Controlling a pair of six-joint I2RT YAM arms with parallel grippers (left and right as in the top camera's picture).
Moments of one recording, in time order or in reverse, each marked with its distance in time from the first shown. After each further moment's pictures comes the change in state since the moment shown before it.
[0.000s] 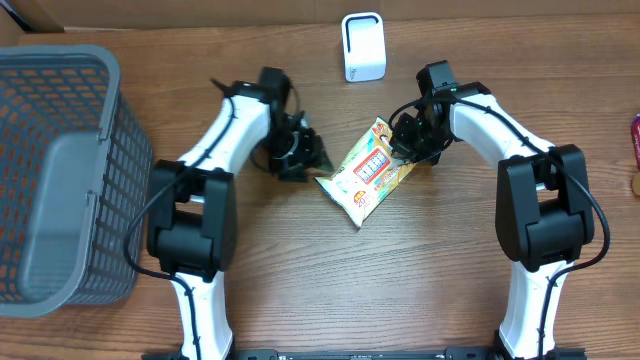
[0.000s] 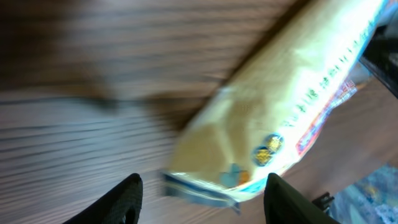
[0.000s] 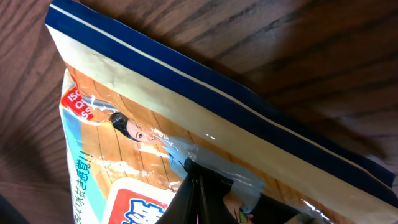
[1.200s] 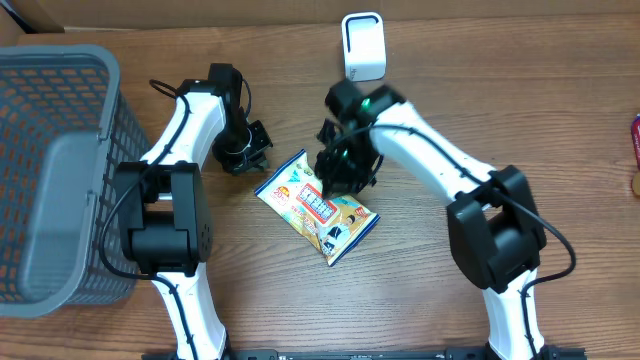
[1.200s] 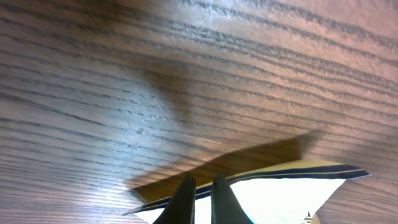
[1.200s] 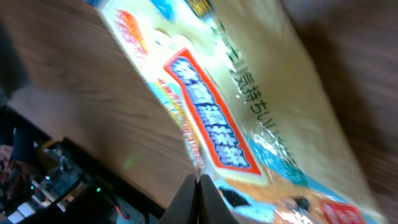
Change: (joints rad) left arm 0.193 0.000 -0.001 -0.006 -0.265 -0.154; right arm 0.360 0.008 0.204 -0.352 -0.164 -0.300
